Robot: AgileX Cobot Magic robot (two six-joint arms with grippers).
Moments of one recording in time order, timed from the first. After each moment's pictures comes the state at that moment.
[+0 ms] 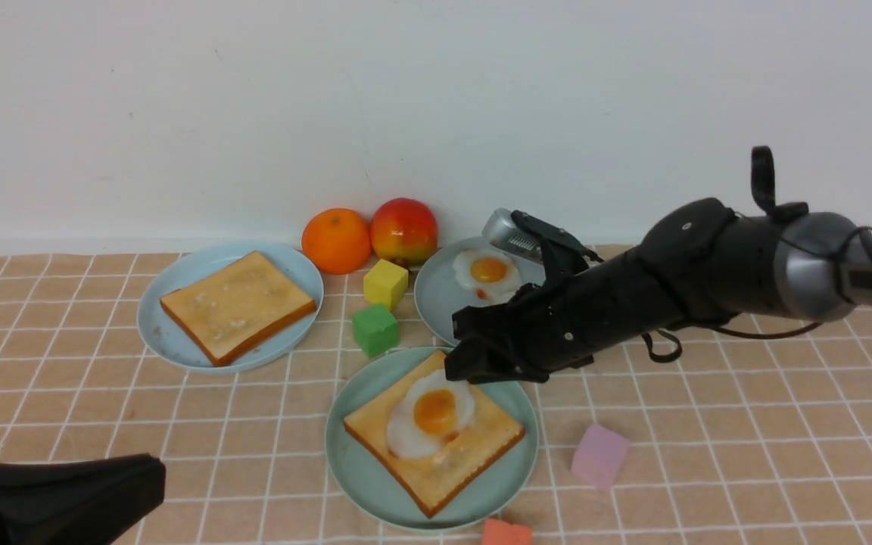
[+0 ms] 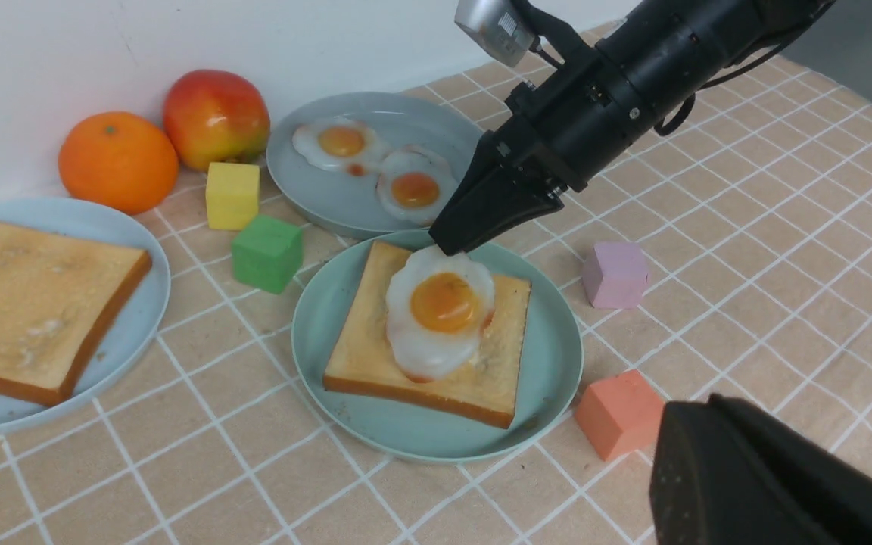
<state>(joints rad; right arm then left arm) 0.39 2.01 -1.32 1.10 0.60 -0.62 -0.75 0.48 -0.50 0.12 0.42 -0.24</state>
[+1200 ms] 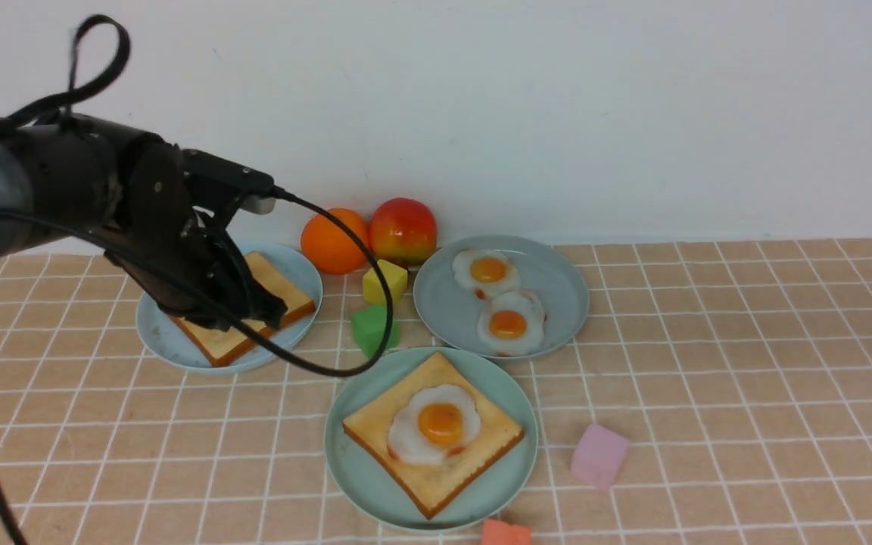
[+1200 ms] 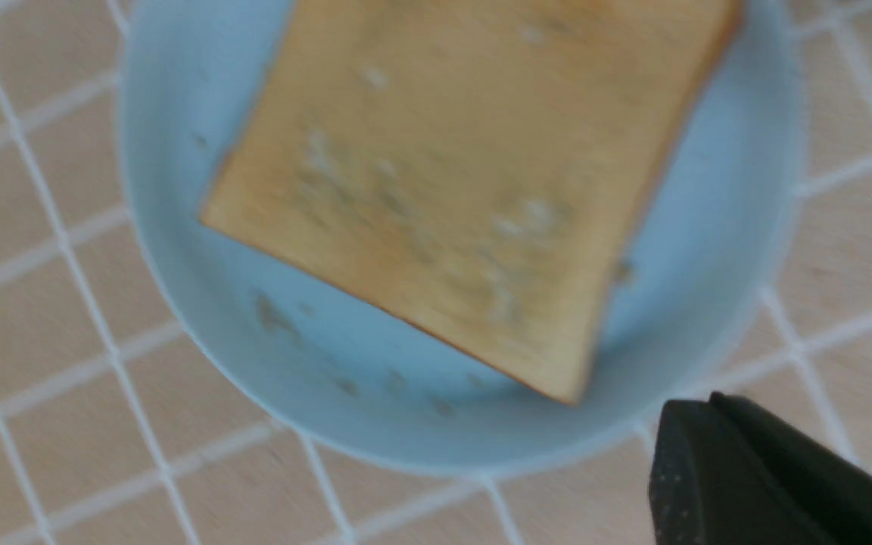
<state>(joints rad) 0.23 0.86 -1.05 0.37 1.12 -0.16 -0.23 1.85 -1.33 0.15 0.63 0.09</state>
